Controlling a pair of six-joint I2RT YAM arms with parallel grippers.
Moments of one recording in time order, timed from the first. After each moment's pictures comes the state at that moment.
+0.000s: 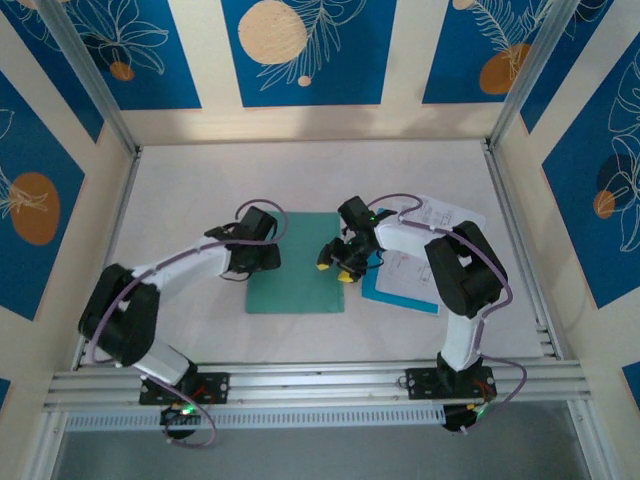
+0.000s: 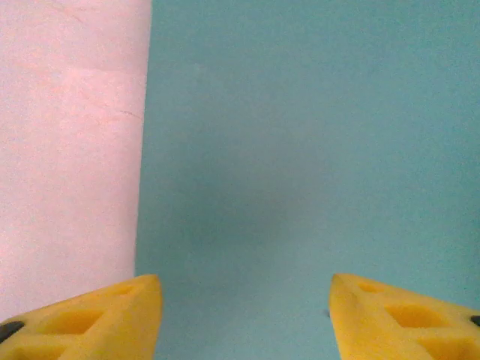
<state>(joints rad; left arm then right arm) -0.59 1.49 0.95 -0.59 -0.12 -0.68 0.56 1.85 1.14 -0.57 -0.47 0.90</state>
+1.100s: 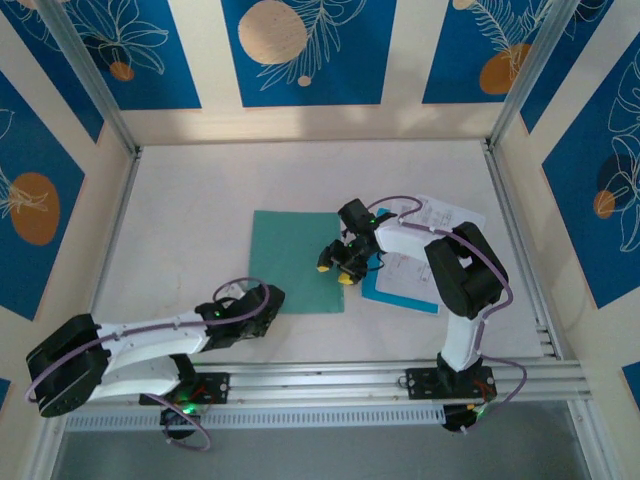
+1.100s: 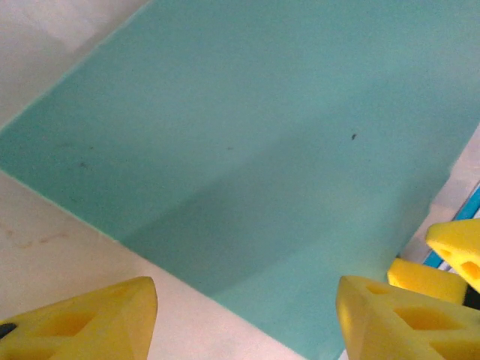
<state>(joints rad) -1.01 1.13 0.39 -0.18 -0.32 -1.86 0.57 1.85 1.11 -0.55 -0.47 0.90</state>
